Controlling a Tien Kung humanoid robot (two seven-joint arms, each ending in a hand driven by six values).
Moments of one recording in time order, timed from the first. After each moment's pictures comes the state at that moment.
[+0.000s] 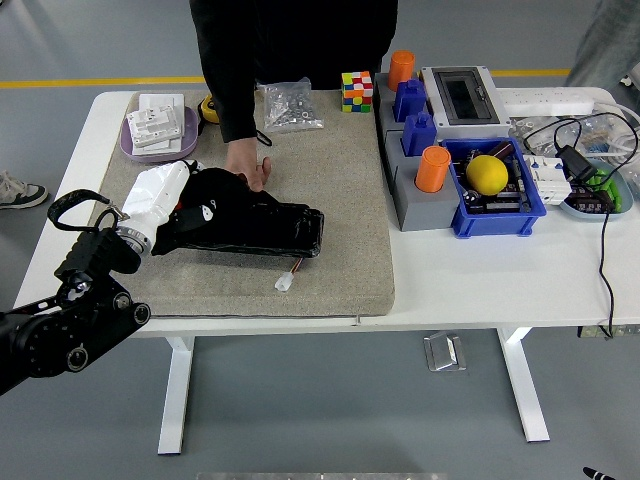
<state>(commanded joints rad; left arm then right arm) -0.65 0.32 -0.53 -0.96 1.66 0.51 0.16 0.15 -0.32 0.60 0.29 -0.35 0.09 -0.22</state>
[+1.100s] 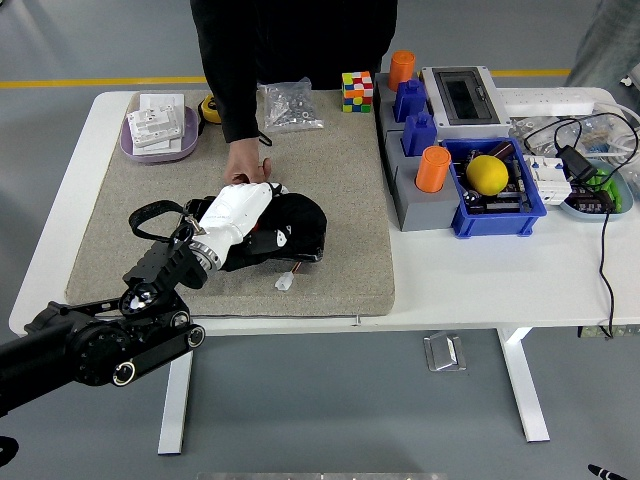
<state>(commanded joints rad) -0.74 0.22 -0.31 -1.01 1.64 0.51 0.18 0.16 -0.34 0.58 0.29 -0.34 0.10 -0.22</state>
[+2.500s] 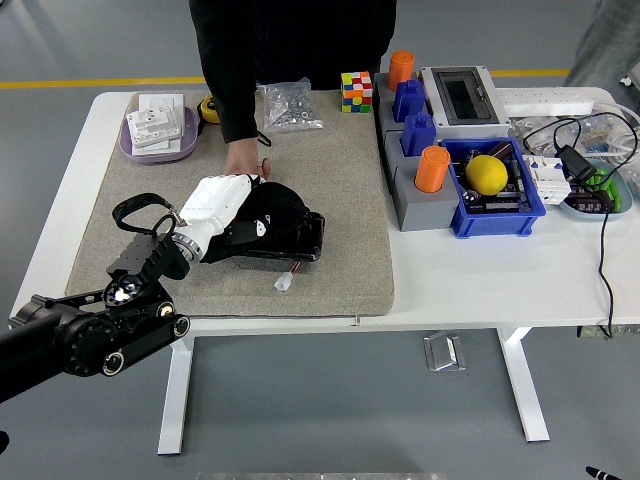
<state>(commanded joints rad) -0.73 0.26 -0.34 -0.94 1.66 0.51 0.18 0.16 -0.33 0.57 0.29 -0.34 0.09 -0.23</state>
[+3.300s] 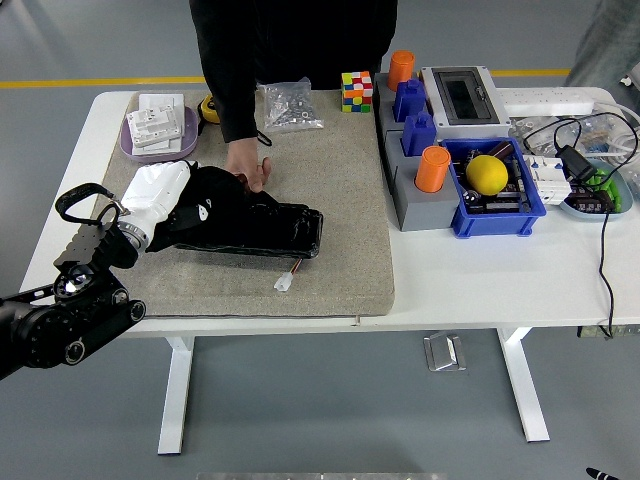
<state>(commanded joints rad) -0.70 0.35 -0.45 -0.89 1.69 0.51 0.19 0.16 -0.33 0.59 0.29 -0.35 0.10 -0.23</state>
